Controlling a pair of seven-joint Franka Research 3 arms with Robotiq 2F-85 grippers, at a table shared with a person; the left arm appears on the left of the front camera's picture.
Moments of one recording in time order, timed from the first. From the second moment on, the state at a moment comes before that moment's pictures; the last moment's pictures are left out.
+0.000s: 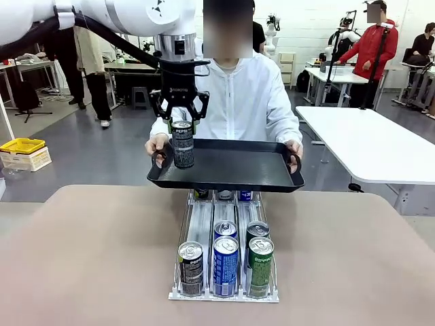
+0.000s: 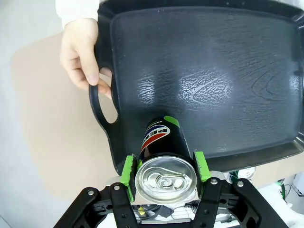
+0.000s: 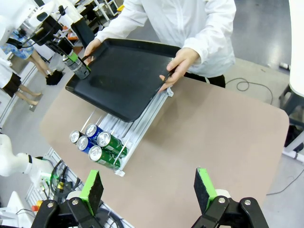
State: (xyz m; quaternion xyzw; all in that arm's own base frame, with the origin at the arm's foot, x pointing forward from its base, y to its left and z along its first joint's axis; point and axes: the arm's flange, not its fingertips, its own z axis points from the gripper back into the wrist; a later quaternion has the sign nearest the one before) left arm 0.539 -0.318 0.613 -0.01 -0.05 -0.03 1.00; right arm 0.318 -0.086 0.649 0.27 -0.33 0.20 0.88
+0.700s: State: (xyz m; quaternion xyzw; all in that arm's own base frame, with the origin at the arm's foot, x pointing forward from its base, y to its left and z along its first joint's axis) left arm 0.546 -0.324 0.593 0.00 -0.02 -0.04 1.00; right arm 0.318 -0.086 0.649 0.27 -0.33 0.20 0.88
